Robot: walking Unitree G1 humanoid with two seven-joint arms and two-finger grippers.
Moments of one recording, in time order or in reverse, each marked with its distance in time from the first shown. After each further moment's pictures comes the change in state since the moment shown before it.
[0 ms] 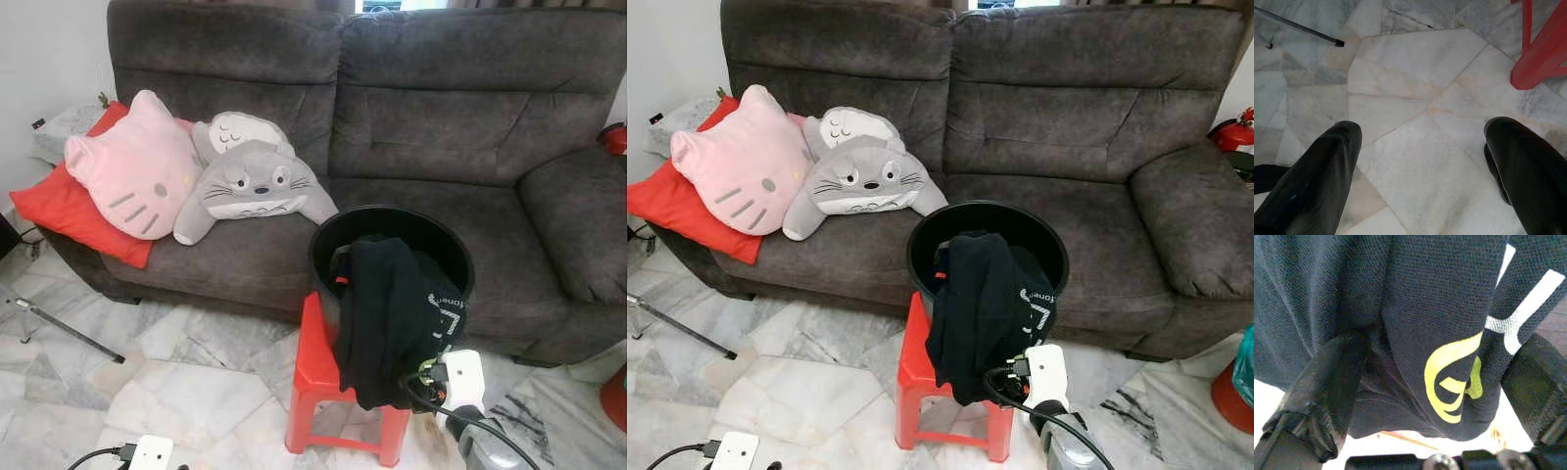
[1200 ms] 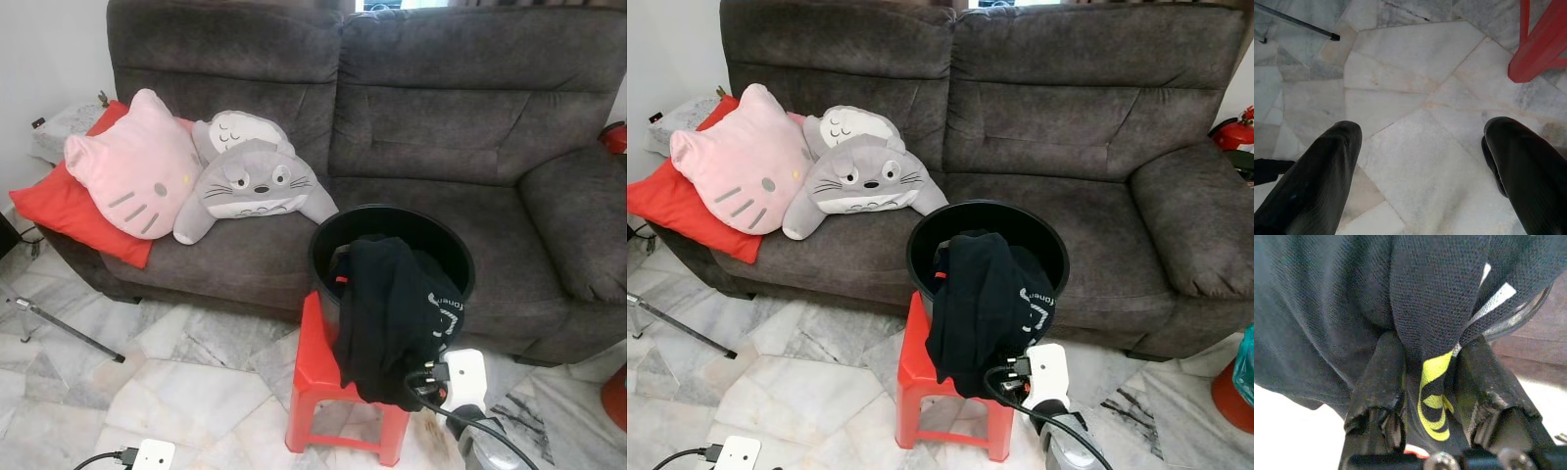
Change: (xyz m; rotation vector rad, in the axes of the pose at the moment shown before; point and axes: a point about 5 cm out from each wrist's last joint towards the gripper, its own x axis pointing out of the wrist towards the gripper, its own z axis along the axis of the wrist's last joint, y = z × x) left arm -0.001 -0.004 -0.004 0.002 0.020 -0.012; right arm -0.004 0.002 0.005 -0.012 -0.058 -0.024
